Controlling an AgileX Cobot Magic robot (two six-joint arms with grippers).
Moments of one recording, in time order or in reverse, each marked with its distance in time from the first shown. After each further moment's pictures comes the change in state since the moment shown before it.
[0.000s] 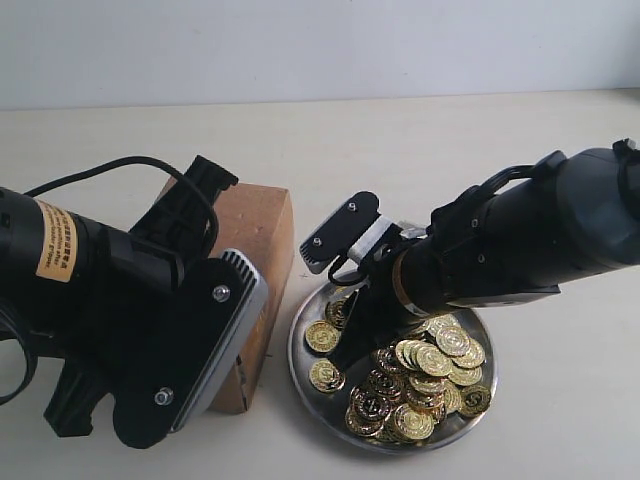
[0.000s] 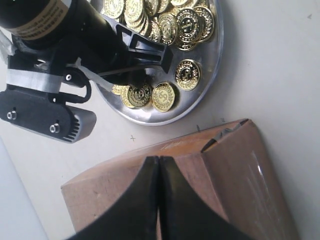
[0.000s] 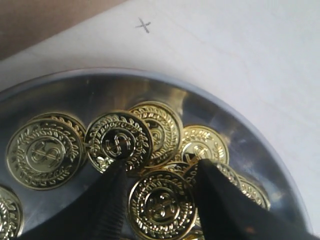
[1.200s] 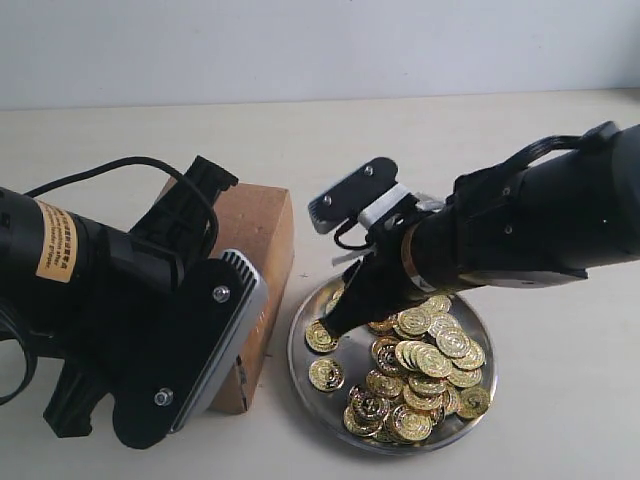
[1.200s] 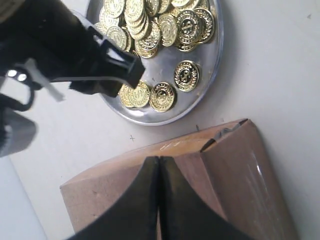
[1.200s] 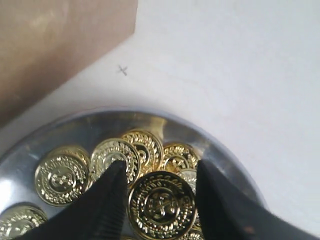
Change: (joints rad) left arm 0.000 0.000 0.000 0.000 0.004 0.000; right arm 0.000 -0.121 0.000 0.119 0.036 0.005
